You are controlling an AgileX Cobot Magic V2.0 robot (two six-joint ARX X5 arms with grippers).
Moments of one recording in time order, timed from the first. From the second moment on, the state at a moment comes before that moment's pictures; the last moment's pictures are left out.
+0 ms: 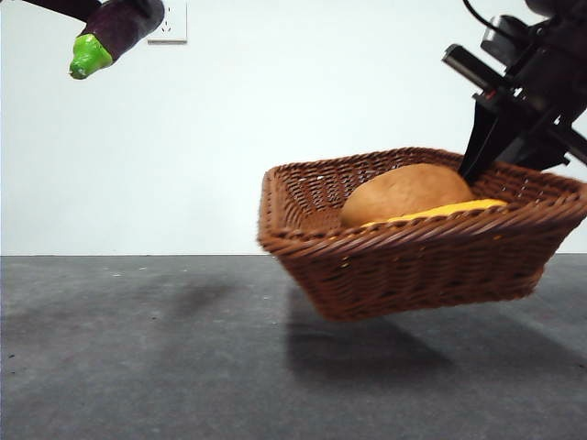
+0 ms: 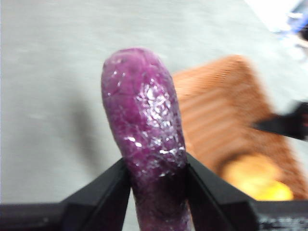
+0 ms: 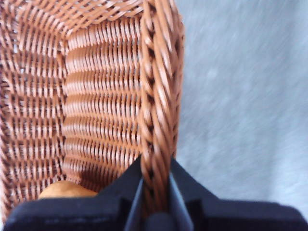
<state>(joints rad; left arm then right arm) -0.30 1.17 1.21 -0.65 0.35 -0.17 0.23 1.39 0.95 -0.46 -0.43 0.28</state>
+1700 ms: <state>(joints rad) -0.50 1.39 0.99 -0.43 0.34 -0.42 0.53 1.44 0.87 -0.19 -0.34 0.52</state>
